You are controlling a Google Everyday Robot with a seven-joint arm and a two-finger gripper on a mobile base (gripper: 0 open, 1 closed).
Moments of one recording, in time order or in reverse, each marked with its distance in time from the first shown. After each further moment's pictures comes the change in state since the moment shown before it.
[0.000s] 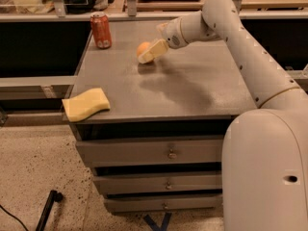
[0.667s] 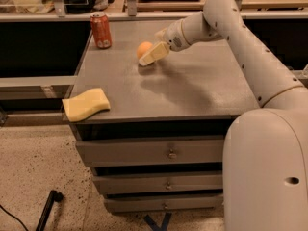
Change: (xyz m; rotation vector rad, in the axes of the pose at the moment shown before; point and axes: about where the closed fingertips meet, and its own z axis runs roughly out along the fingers) arm 0.010 0.016 -0.006 -0.051 0.053 0.040
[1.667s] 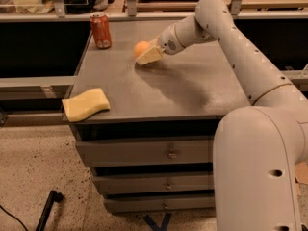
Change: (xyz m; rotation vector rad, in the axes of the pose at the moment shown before) arm 0.013 0.006 0.022 -0.045 0.051 0.031
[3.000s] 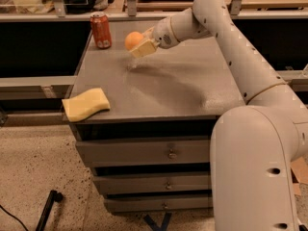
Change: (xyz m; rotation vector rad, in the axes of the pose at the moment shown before) arm -0.045 0.013 0.001 -0.039 -0.104 -0.094
